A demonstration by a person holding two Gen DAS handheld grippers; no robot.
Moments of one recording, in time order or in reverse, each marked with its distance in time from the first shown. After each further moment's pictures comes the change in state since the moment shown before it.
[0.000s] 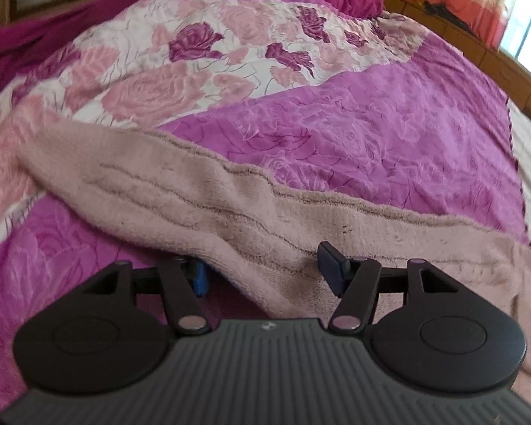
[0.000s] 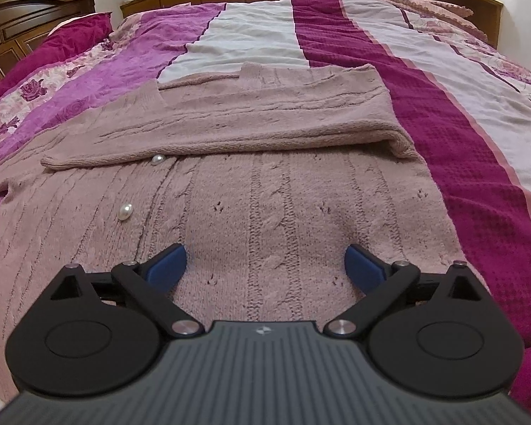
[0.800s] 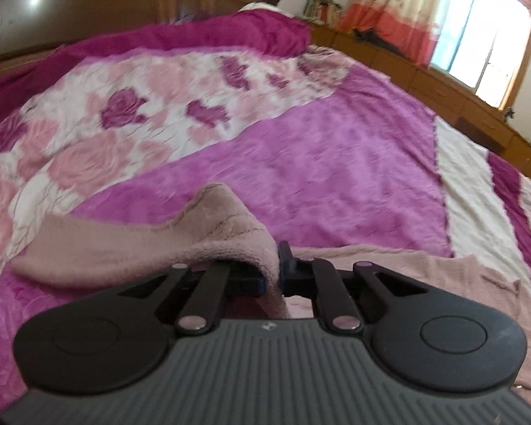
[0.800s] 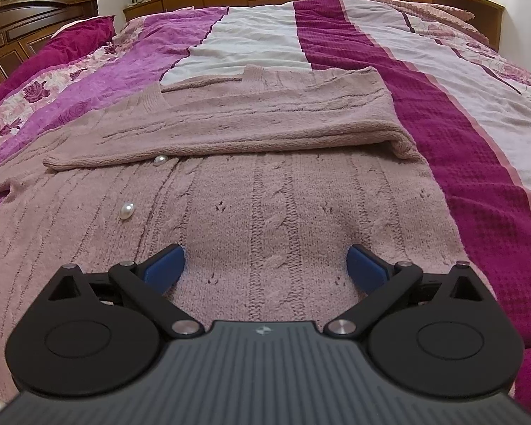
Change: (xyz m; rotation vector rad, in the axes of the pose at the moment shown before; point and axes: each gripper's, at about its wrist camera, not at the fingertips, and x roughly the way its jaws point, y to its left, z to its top) left arm -0.057 -0.036 0.015 0.080 -0.136 -0.228; right arm 0.000 0.000 -0.004 -0.004 -0.018 0.009
